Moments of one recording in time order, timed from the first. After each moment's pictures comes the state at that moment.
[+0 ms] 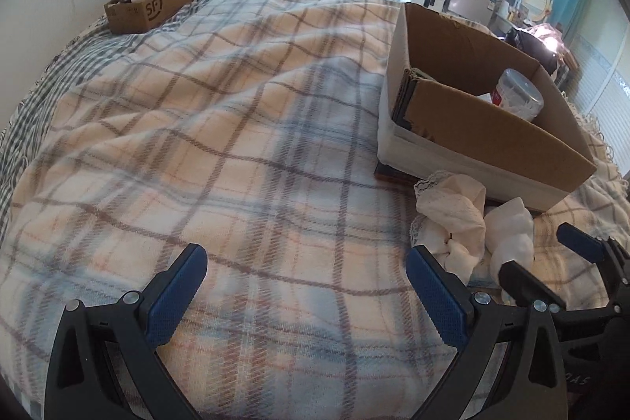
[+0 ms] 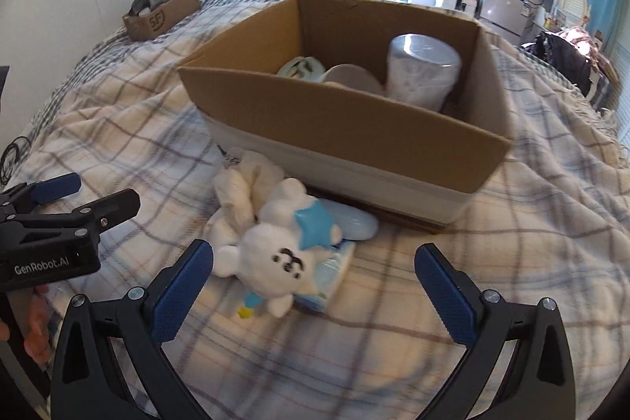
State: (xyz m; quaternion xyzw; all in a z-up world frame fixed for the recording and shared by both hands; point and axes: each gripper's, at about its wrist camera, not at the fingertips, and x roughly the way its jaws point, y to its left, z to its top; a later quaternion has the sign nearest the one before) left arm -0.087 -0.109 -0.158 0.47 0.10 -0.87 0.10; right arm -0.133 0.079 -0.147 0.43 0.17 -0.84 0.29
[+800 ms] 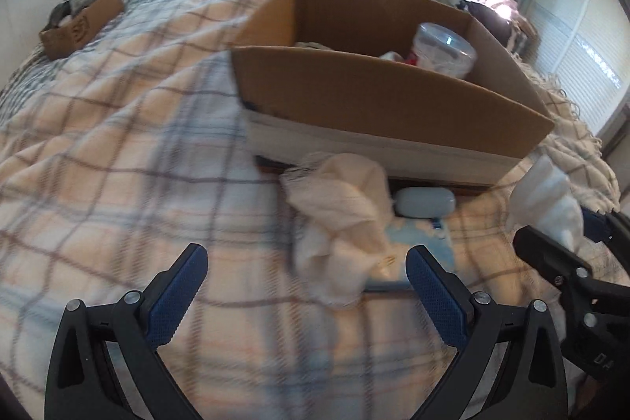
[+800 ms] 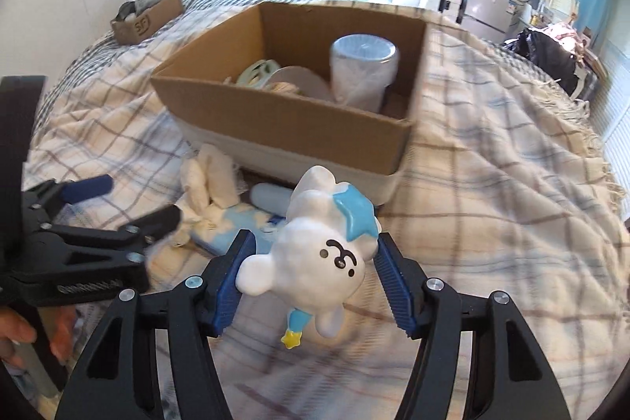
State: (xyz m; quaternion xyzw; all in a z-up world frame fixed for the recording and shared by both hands) left arm -0.116 -0.033 -0.172 0.48 0.07 -0.88 0.00; right arm -0.138 0.139 -0.116 0.42 0.17 -0.85 0.26
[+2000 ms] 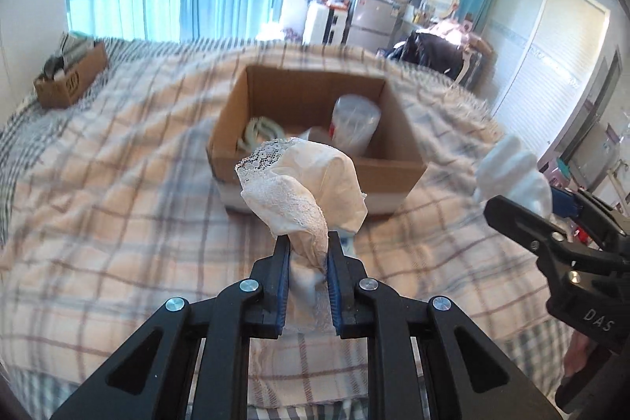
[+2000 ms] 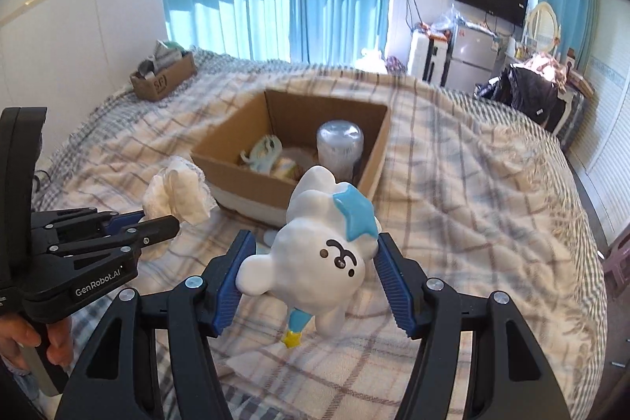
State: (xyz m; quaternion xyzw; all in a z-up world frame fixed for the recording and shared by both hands) left arm -0.066 -0.019 -0.062 0.40 0.07 -0.91 -0.05; right arm -0.091 0.171 -0.021 0.33 0.14 -0.89 0.29
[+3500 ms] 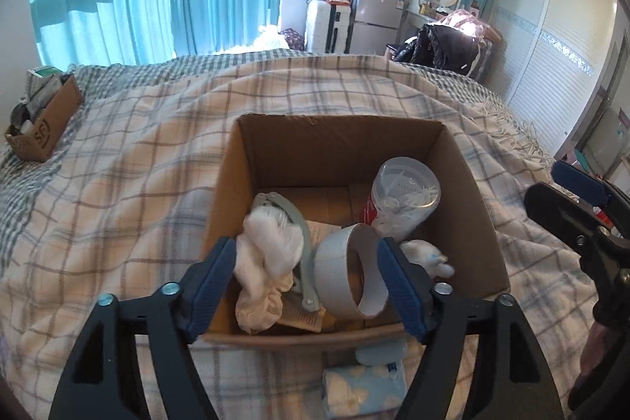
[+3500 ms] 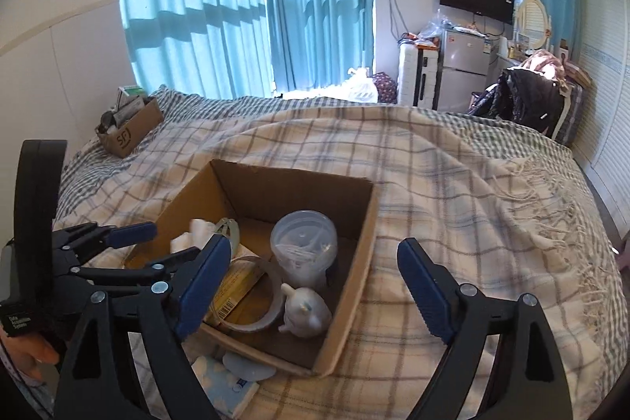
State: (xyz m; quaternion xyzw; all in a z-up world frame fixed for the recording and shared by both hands) left arm -0.204 -0.027 -0.077 0.41 0.03 -0.91 -0.04; right arm -0.223 0.139 -0.022 0.32 0.09 -0.91 0.26
